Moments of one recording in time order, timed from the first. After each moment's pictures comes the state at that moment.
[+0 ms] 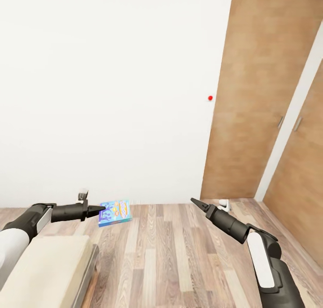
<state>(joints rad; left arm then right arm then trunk) -0.94 0.38 -0.03 -0.31 0.20 0.80 -1.32 -0.34 0.07 -0.26 -1.46 -0.54 0.84 0.56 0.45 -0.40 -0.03</state>
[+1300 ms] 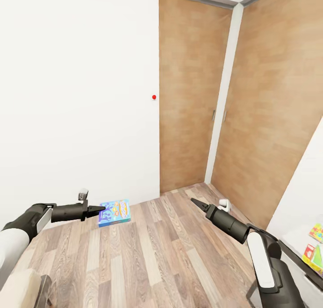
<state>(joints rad) -0.94 0.38 -0.03 -0.31 0.20 0.80 -1.32 -0.34 0.07 -0.26 -1.46 -0.54 0.84 0.56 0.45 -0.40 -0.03</state>
